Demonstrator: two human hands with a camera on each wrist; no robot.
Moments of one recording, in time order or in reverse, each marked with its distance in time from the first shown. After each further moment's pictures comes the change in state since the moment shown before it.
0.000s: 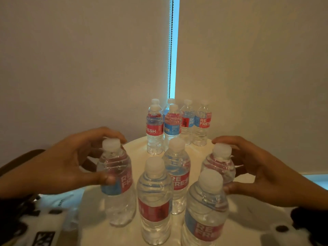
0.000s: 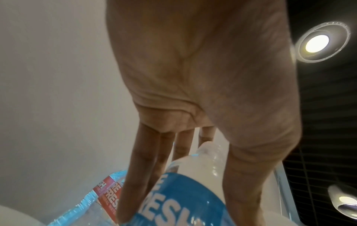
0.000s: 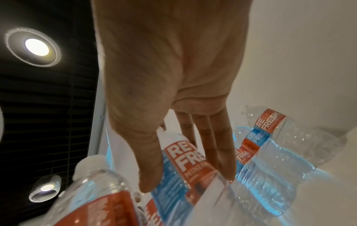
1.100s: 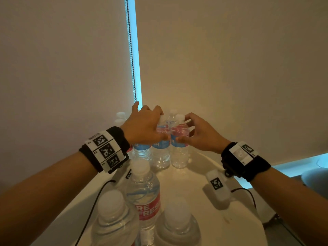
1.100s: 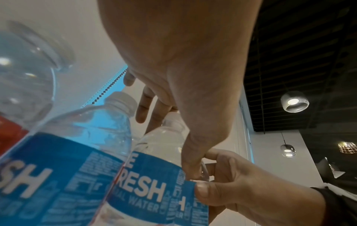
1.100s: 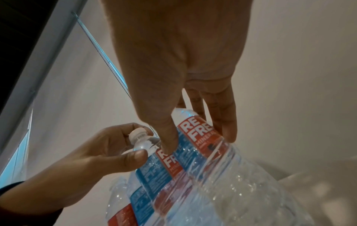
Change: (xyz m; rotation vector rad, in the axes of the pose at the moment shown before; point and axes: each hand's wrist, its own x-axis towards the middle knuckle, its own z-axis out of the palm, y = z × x) left_hand 0.241 0.001 0.101 0.839 -0.054 0.070; right_hand 0.117 0.096 -0.042 -0.264 0.362 0.206
